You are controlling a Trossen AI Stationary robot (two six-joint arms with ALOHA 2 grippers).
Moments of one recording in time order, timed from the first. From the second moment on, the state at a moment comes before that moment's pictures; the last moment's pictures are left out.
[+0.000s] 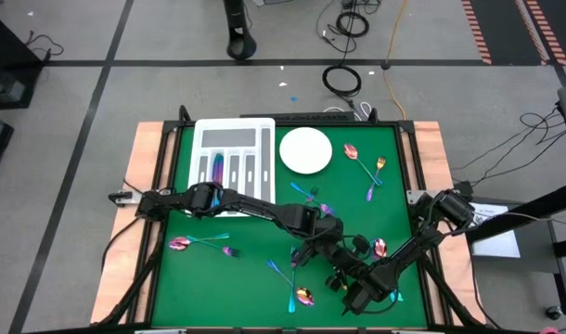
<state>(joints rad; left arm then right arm) -0.17 2.48 2.13 -0.74 0.12 0.63 0.79 1.94 1.02 -0.55 0.86 1.40</state>
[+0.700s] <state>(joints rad) -0.17 2.49 2.13 -0.74 0.12 0.63 0.78 1.94 1.02 -0.55 0.89 1.38</state>
